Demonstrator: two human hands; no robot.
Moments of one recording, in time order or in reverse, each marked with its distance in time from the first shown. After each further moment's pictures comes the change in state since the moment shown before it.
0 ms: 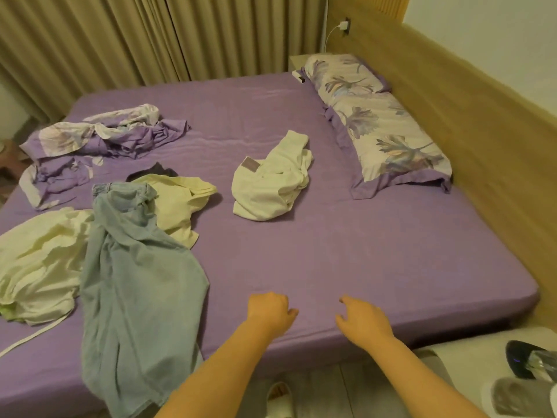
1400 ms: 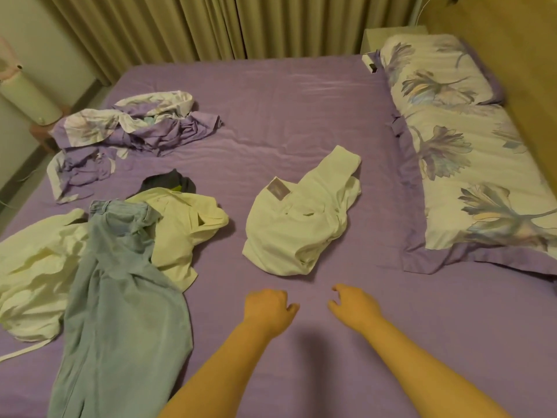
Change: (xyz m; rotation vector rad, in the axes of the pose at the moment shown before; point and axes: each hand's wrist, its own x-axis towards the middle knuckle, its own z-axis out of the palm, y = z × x) left_hand 0.246 -0.060 -0.127 -0.191 -0.031 -0.282; right_hand 0.342 -0.012 -0.124 -0.031 -0.202 -0.192
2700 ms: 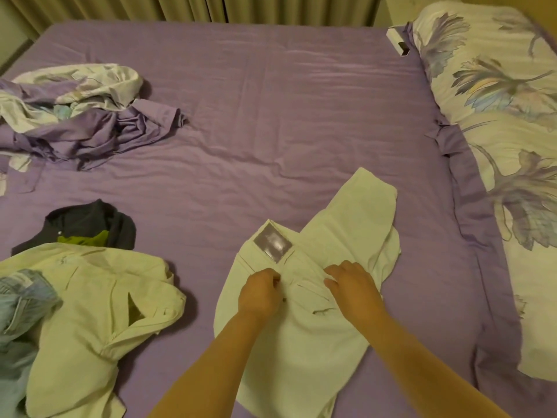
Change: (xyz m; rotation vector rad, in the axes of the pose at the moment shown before) left_hand 0.357 -0.075 -0.035 -0.707 0.156 -0.137; right_hand 0.330 -0.022 -0.073 -0.046 0.273 -0.161
